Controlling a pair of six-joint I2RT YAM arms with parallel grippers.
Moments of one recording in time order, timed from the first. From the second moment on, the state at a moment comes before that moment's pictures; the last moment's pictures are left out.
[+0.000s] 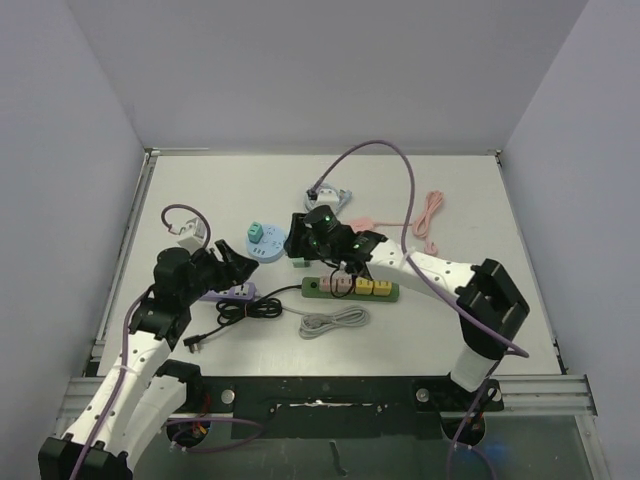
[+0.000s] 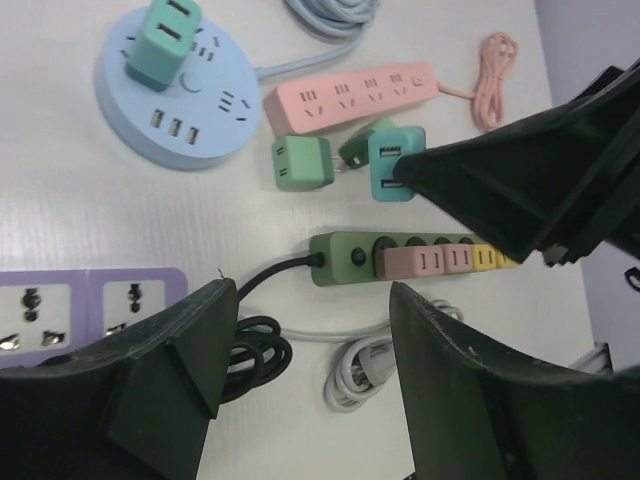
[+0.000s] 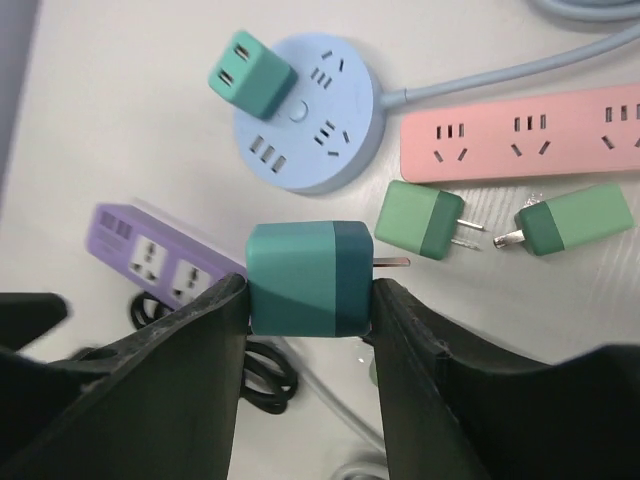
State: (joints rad) left arm -0.23 0.70 0.52 -0.24 0.22 -0.64; right arm 0.89 1.75 1.28 -0.21 0.20 0.61
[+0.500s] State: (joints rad) left arm -0.40 0.89 0.44 0.21 0.35 -0.72; right arm 0.86 1.60 1.05 0.01 0.09 1.08
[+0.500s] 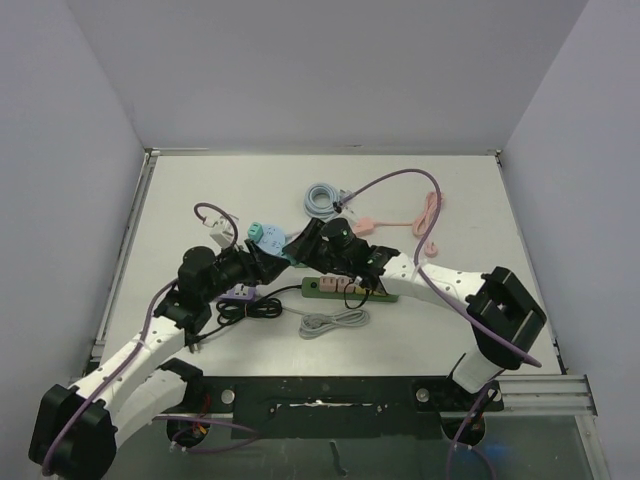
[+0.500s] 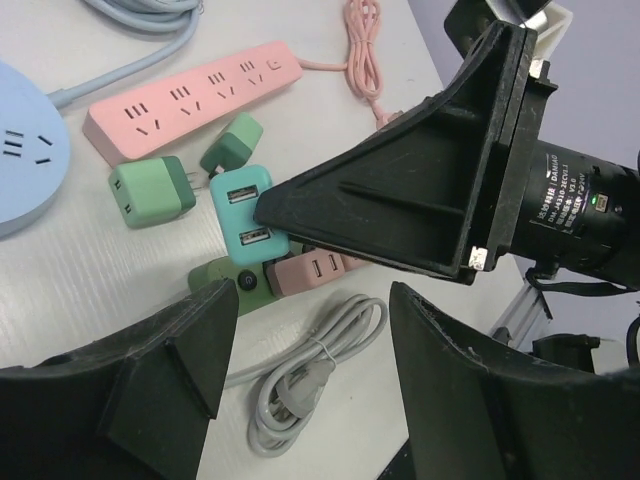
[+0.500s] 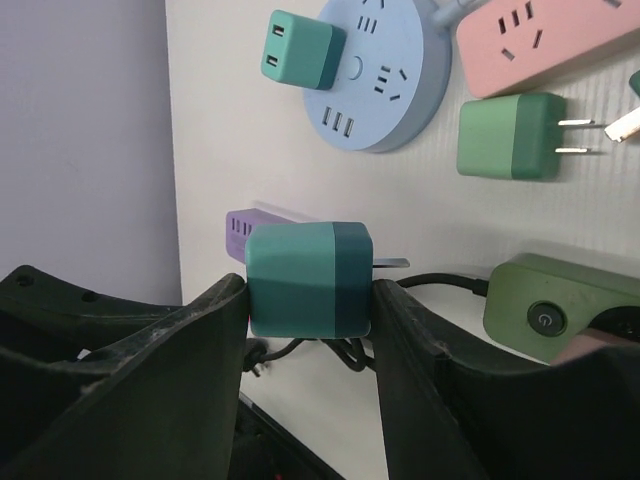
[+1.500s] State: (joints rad) left arm -0.56 0.98 0.41 0.43 0.04 -0.62; right arm 0.85 1.52 0.96 0.15 -0.01 1.22
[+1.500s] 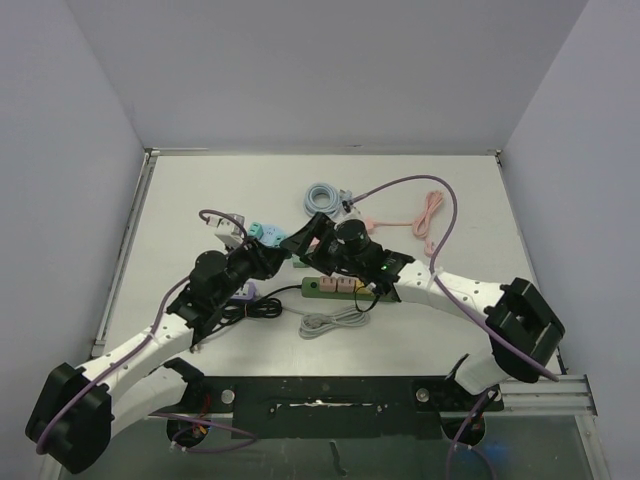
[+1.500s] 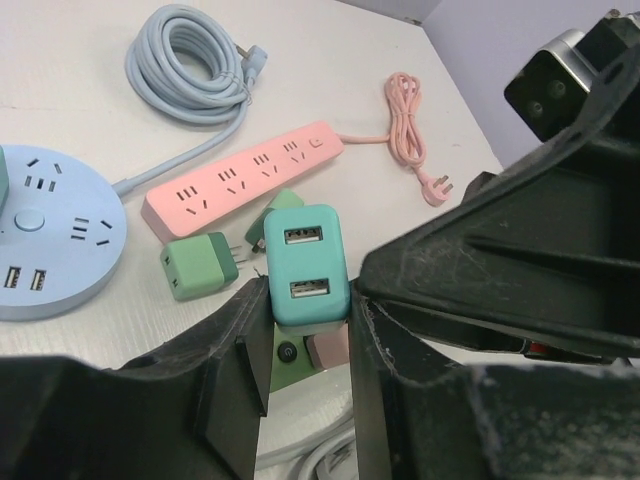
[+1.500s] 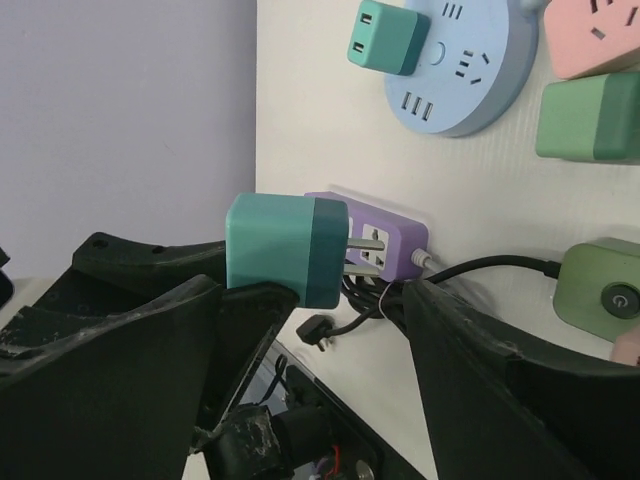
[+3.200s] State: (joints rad) left arm -0.52 0.97 0.71 -0.02 0.36 -0.81; right arm 0.90 1.32 0.88 0.14 -0.20 -0.10
